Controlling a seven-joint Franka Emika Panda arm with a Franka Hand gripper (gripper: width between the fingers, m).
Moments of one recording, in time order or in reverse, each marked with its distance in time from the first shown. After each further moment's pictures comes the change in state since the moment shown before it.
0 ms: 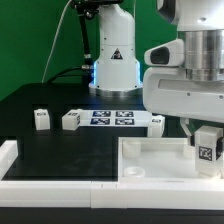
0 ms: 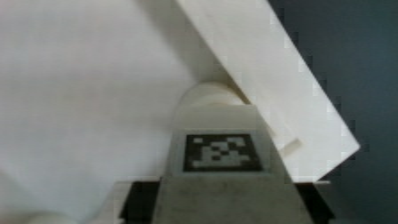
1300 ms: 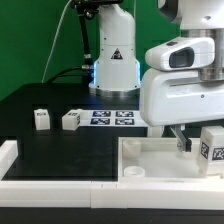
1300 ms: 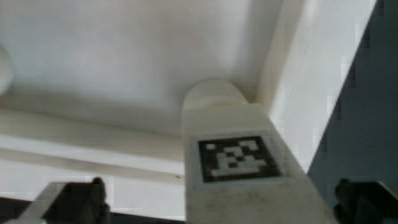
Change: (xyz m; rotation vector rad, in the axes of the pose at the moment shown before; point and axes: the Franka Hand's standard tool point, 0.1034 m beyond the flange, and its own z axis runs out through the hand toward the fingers) arm -0.003 -0.003 -0.001 -0.031 0.002 -1.035
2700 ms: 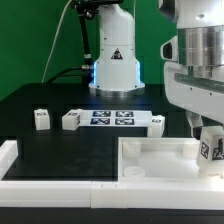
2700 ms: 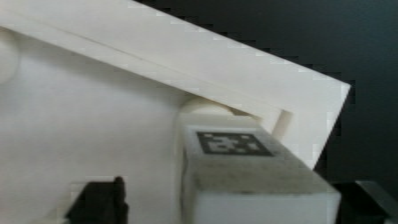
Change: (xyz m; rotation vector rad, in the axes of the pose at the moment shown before) arm -0.002 -0.004 -0.003 0.043 -0.013 1.368
